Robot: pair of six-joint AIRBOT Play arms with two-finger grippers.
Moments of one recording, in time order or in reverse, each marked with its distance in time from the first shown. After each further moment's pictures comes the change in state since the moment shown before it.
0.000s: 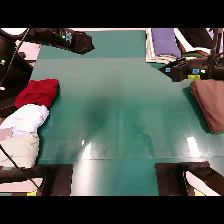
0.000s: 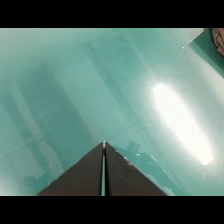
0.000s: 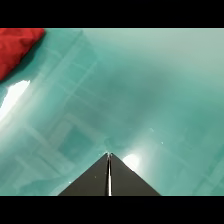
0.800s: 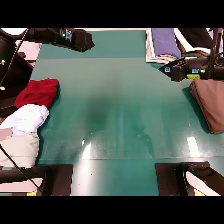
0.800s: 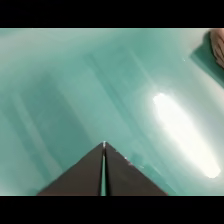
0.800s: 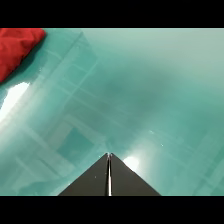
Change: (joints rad) left arm 0.006 0.000 0.000 0.021 0.056 0.009; right arm 0.005 0.000 0.000 0.000 -0.008 0.000
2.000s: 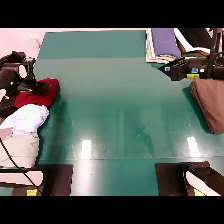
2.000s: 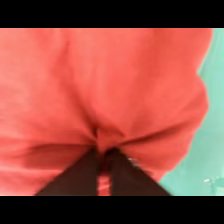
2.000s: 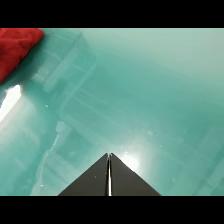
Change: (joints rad) left arm 0.467 -0.079 -0.568 0.551 0.058 -0.209; right arm 0.000 -0.006 0.000 0.000 -0.008 0.000
